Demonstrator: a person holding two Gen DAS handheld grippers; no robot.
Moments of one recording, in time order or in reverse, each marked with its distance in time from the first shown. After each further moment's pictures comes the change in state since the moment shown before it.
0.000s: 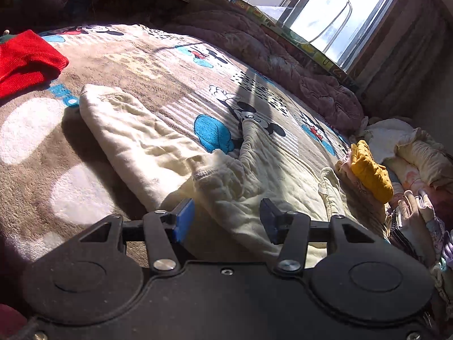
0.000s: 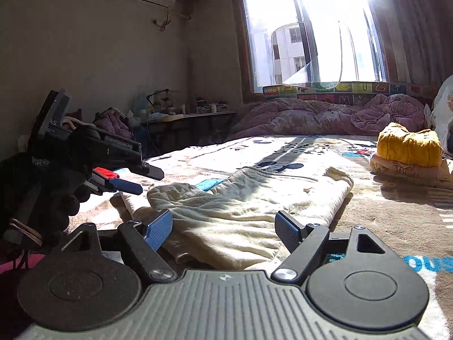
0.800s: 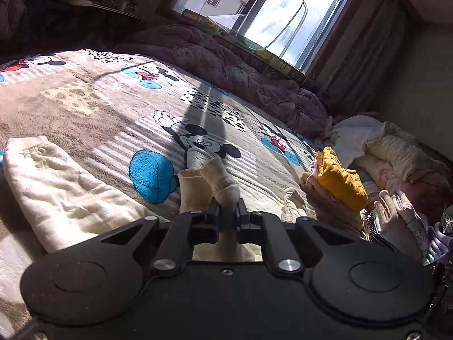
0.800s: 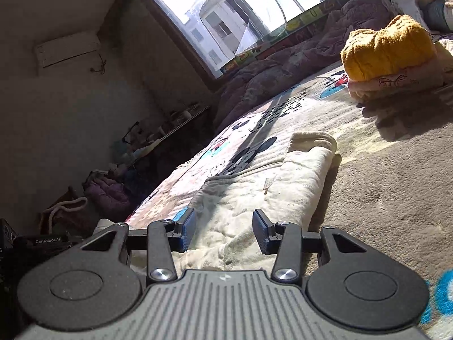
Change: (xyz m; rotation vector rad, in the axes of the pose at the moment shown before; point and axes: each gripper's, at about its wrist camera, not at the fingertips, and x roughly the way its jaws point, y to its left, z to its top) left arm 0.043 -0.076 0.048 0.208 -0.081 -0.171; right arm 0.112 -0.147 0.010 0.548 0.034 0.116
